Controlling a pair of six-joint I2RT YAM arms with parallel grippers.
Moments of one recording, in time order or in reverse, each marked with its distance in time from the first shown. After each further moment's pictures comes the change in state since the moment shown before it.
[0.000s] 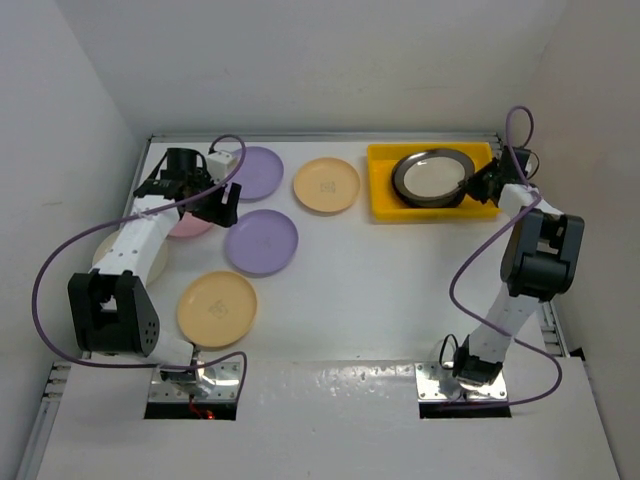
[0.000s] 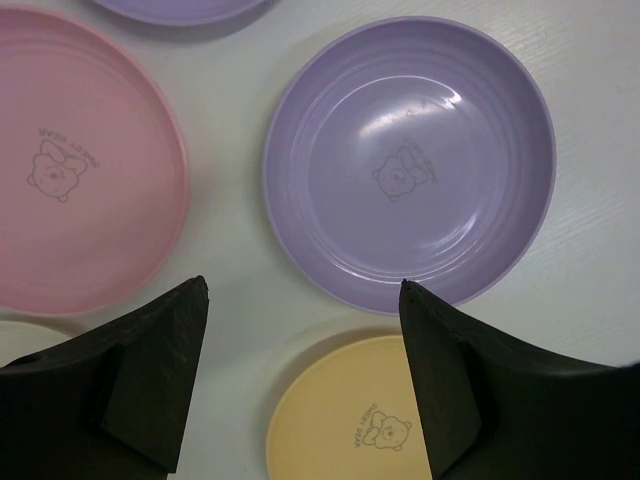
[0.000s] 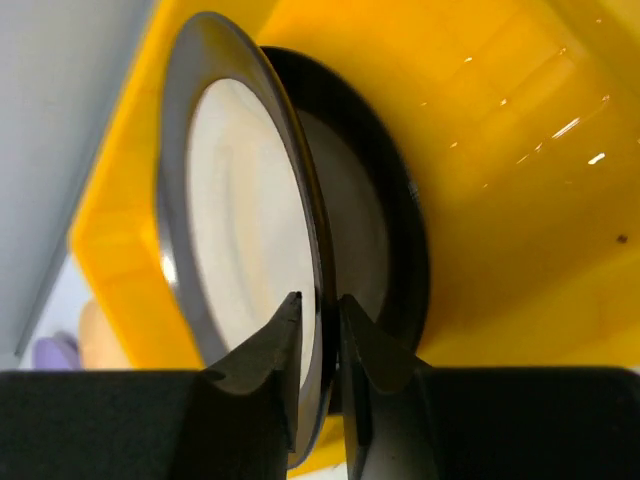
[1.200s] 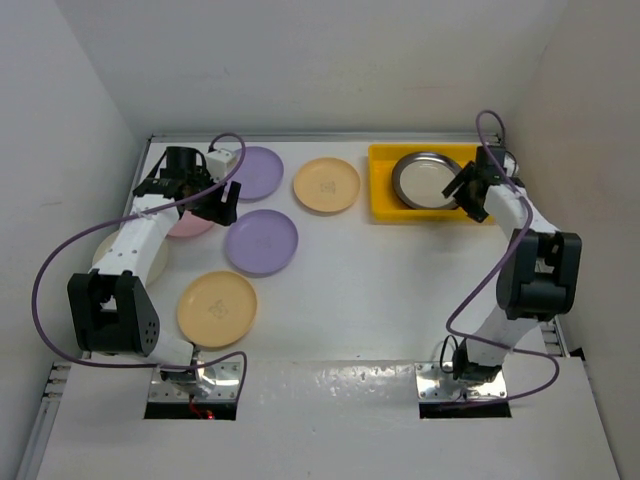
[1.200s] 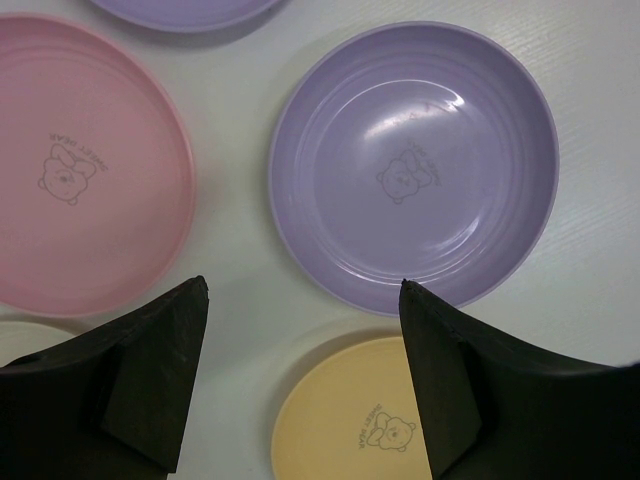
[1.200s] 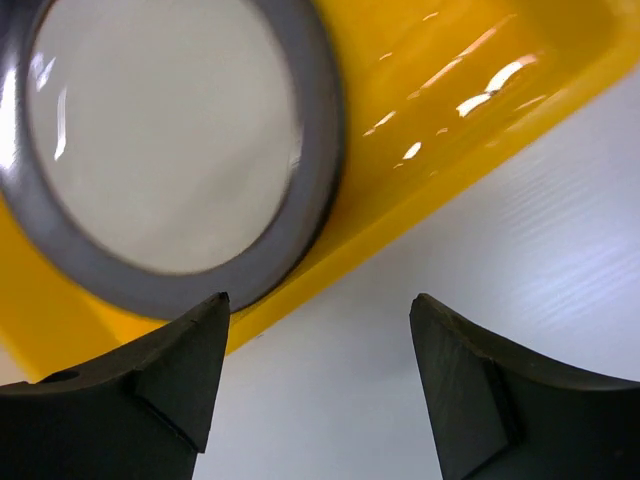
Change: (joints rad) left arm 0.002 0.002 0.014 -0.001 -0.005 0.009; right arm 0.132 -0.164 -0.041 -0.329 0.329 -0.121
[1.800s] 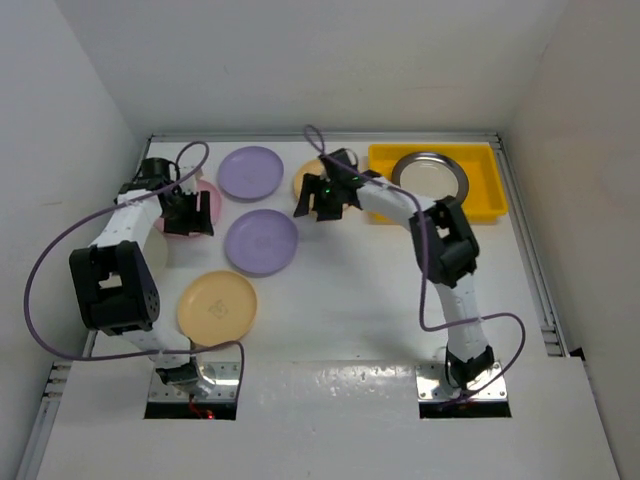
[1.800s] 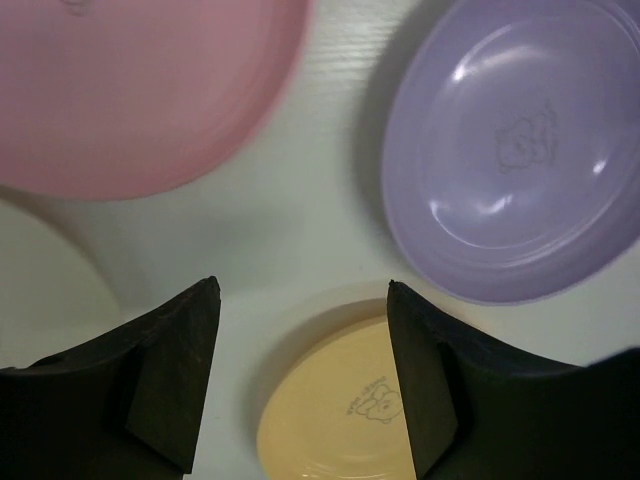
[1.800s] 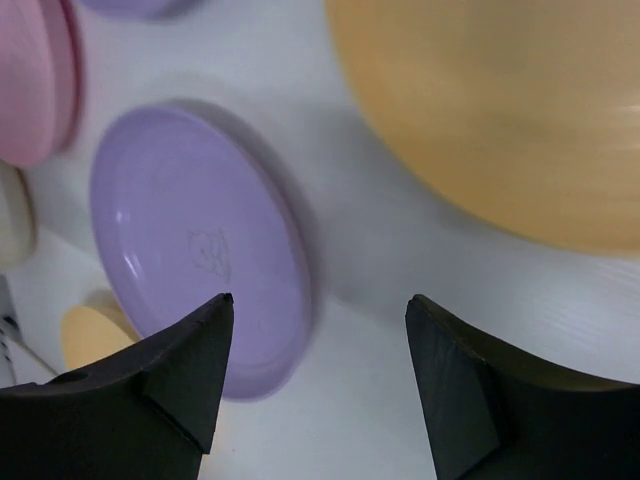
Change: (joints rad) left arm 0.194 0.149 -0.028 -0.060 0.025 -0.132; right arm 0.674 0.439 0.431 0.069 -0.391 0.018
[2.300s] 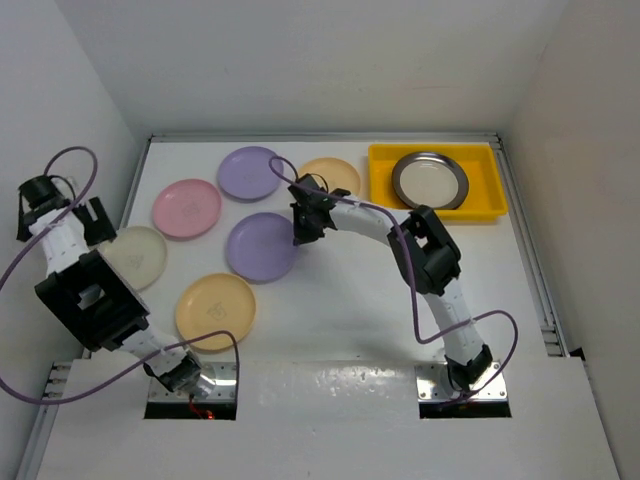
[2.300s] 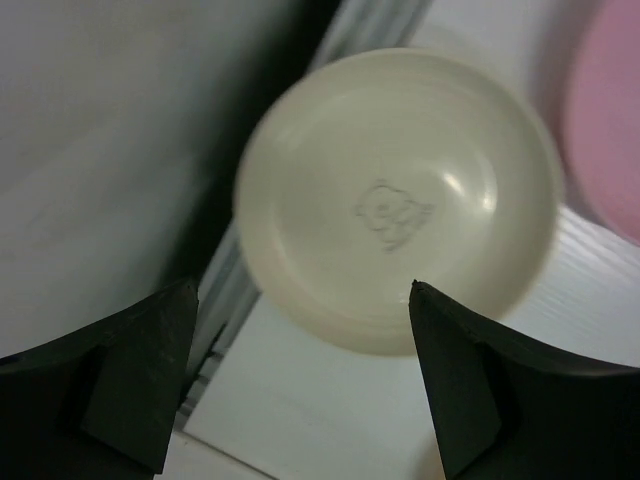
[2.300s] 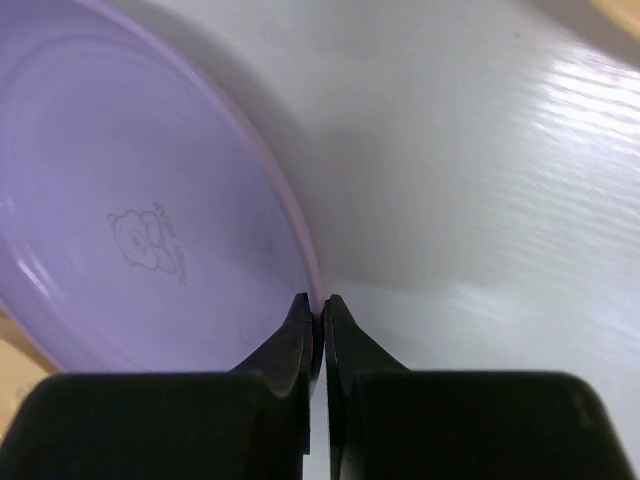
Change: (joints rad) left arm 0.504 -0.036 0.096 0.049 -0.254 0.020; right arm 0.197 0.116 0.055 -0.101 0.215 0.008
